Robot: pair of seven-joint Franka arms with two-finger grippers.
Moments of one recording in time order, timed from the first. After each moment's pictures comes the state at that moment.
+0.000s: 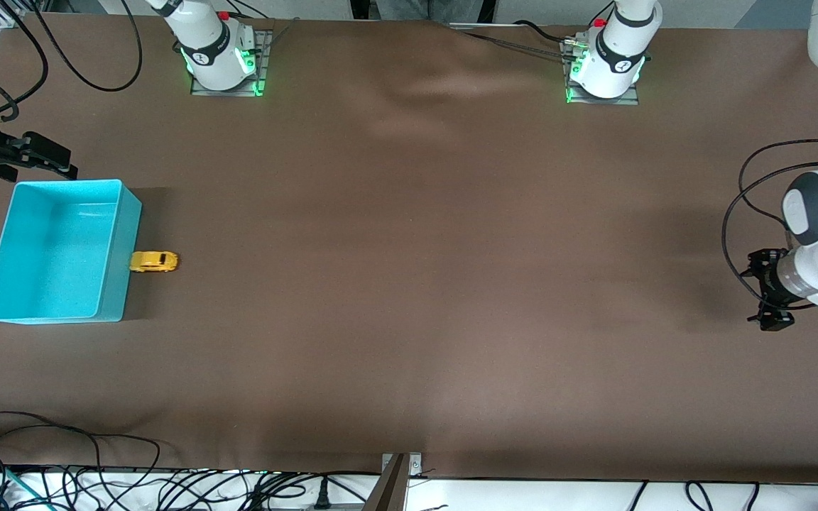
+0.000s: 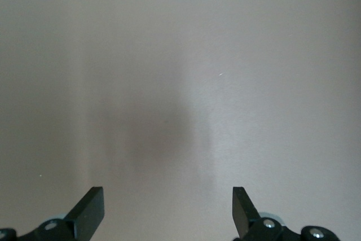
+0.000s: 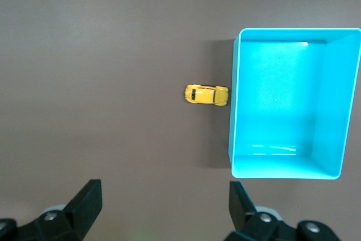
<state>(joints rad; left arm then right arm) 0.30 0.49 -0.10 -1.68 0.22 2.19 -1.43 -0.08 0.02 0.03 -1.62 0.02 1.58 -0.08</state>
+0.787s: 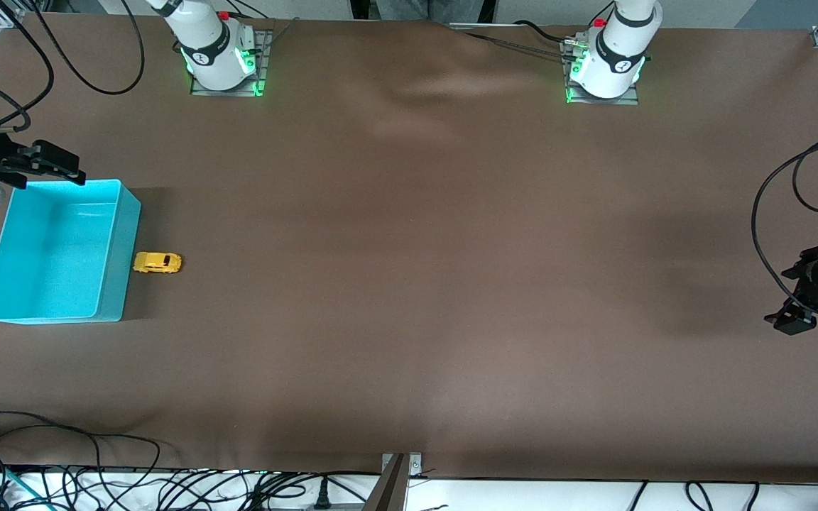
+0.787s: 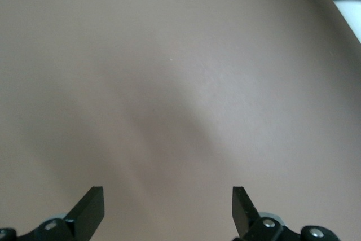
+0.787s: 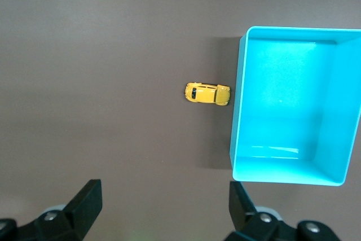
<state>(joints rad) 0.29 0.48 -0.16 -1.41 0.18 1.84 -0.87 -0.07 0.07 0.04 -1.62 0.02 1.60 -0.11</state>
